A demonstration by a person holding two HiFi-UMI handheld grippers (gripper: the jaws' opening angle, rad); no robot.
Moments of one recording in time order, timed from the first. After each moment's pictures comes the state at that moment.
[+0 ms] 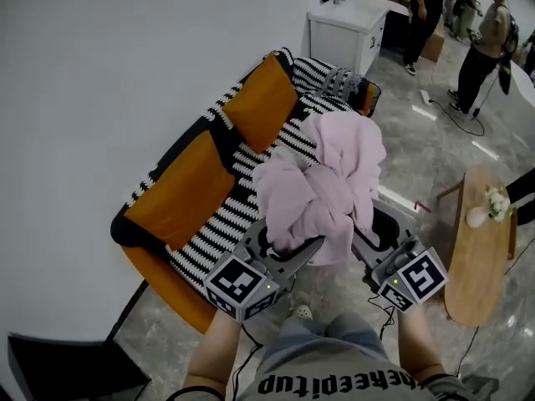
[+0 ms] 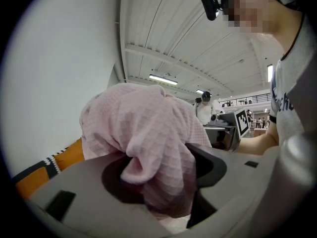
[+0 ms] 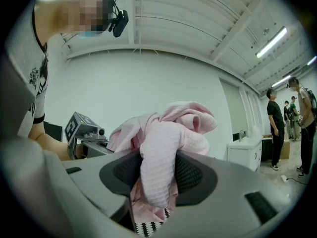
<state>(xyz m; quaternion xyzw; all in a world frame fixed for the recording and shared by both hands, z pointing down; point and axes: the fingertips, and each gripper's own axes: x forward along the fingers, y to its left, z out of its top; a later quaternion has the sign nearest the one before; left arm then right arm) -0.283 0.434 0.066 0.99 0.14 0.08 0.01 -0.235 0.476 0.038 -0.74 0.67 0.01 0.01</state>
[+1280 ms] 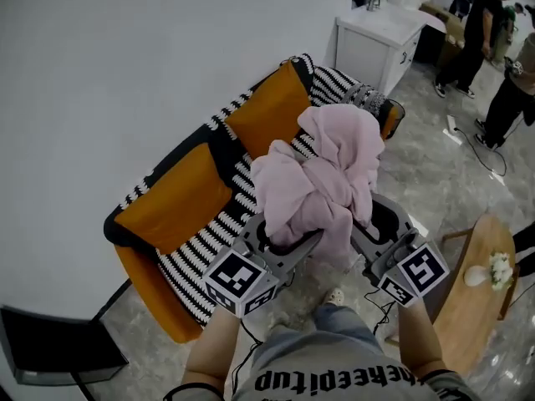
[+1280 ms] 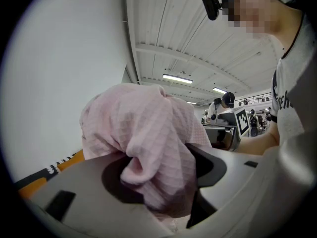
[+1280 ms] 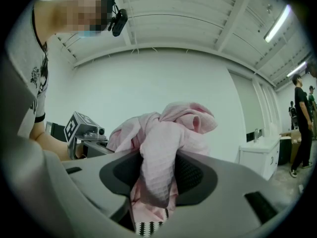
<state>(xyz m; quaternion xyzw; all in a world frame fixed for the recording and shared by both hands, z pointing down) -0.114 0.349 0.051 1.00 0.06 0.08 0.02 -0.060 0.381 0.022 -0.68 0.73 0.01 0.00</state>
